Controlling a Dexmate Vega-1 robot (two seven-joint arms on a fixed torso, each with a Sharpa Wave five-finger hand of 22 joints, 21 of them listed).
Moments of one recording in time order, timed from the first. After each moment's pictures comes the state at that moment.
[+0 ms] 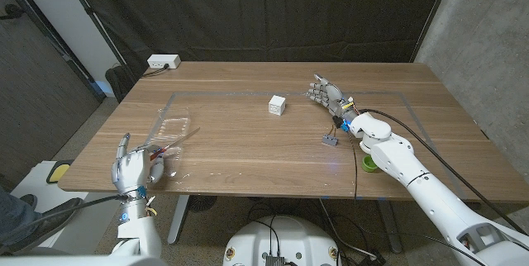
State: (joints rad) left arm 1.61 0.62 0.17 -1.78 0.68 0.43 1.05; left_hand 1.14 0.04 0.42 -0.07 0.18 1.02 -0.07 0.42 0.19 1.09 -0.15 0.24 0.46 0.79 -0.09 0.20 0.20 0.15 -0.02 0.19 0.17; right arm -0.90 -0.45 -0.34 -1.56 0.46 -0.08 0.06; right_hand 0.33 0.00 0.26 -0.12 0.18 0.27 0.04 0.19 0.18 0.29 0.12 0.22 0.18 0.16 0.06 0.19 0.18 0.15 0.00 0.32 0.18
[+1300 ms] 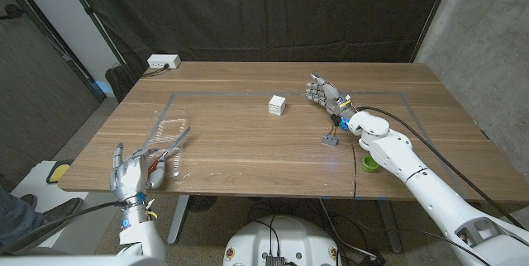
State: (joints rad) left arm 1.62 0.59 0.17 -1.80 0.63 0.48 1.05; left_hand 0.93 -0.04 0.38 0.04 0.21 0.80 -0.16 0.30 0.19 0.81 -0.14 0.17 0.33 0.62 -0.06 0.19 0.19 0.11 0.06 0.19 0.18; right arm -0.87 -0.45 -0.35 -1.55 0.46 -0.10 0.08; right_hand 0.33 0.00 0.26 -0.12 0.18 0.27 0.04 0.19 0.18 0.29 0.12 0.22 0.18 0.16 0.06 0.19 0.18 0.15 0.00 0.31 0.18
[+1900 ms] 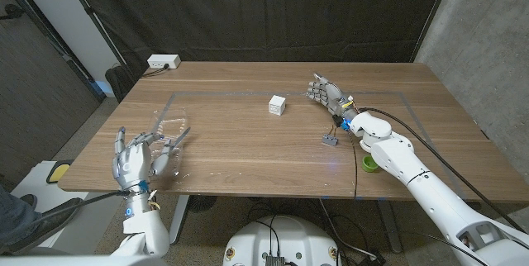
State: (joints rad) left arm 1.62 0.59 0.15 -1.94 0.67 0.46 1.06; left_hand 0.89 -0.03 0.38 0.07 0.23 0.87 -0.13 0.31 0.19 0.81 -0.16 0.19 0.33 0.61 -0.06 0.19 0.20 0.09 0.07 0.20 0.18; right arm -0.90 -0.45 -0.33 -1.56 0.47 -0.06 0.08; right_hand 0.33 0.00 0.26 -0.12 0.18 0.27 0.04 0.19 0.19 0.29 0.12 0.22 0.18 0.16 0.06 0.19 0.18 0.15 0.01 0.30 0.18
